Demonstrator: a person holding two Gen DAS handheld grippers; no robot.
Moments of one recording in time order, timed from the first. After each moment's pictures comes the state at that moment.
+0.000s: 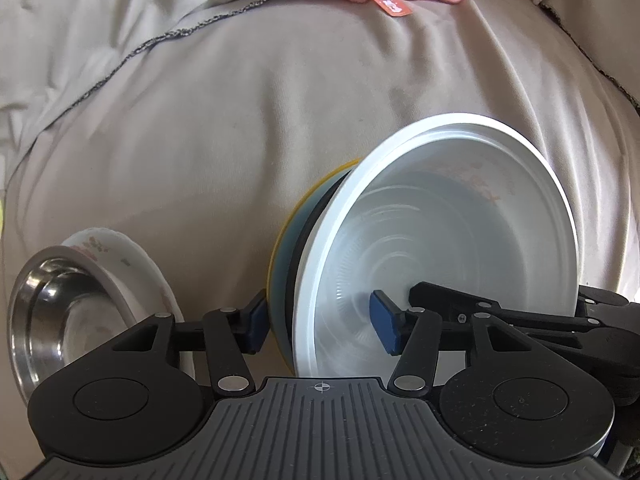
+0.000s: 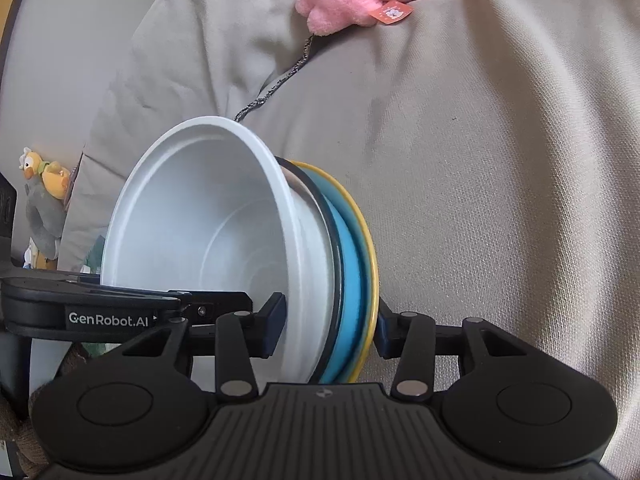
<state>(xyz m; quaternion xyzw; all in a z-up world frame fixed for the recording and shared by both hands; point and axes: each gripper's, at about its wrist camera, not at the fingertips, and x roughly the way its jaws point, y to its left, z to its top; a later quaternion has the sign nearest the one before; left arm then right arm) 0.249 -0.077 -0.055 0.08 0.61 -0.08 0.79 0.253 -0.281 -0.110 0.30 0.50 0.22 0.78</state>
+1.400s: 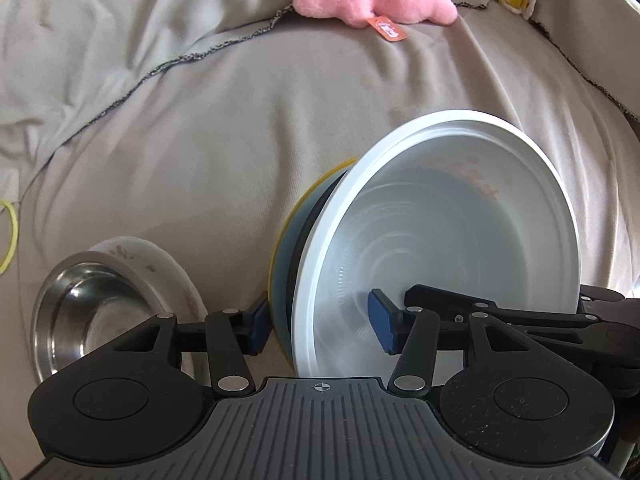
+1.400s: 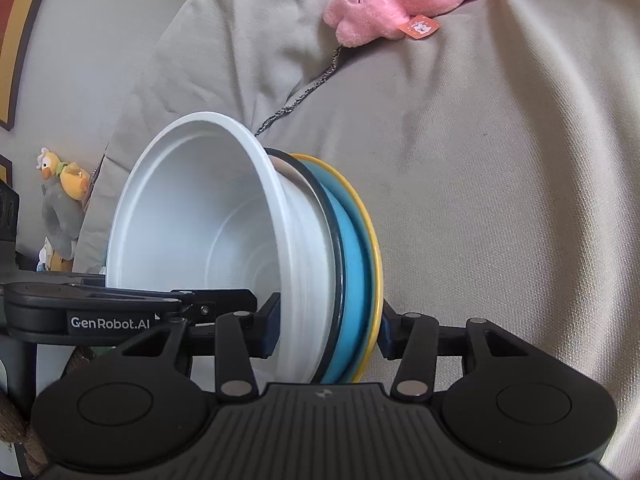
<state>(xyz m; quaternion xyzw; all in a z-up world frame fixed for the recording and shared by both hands) 0.233 -0.063 -0.028 0.08 0.58 -0.08 0.81 0.240 -0.270 -0.080 0.30 0.48 0.24 0.79</state>
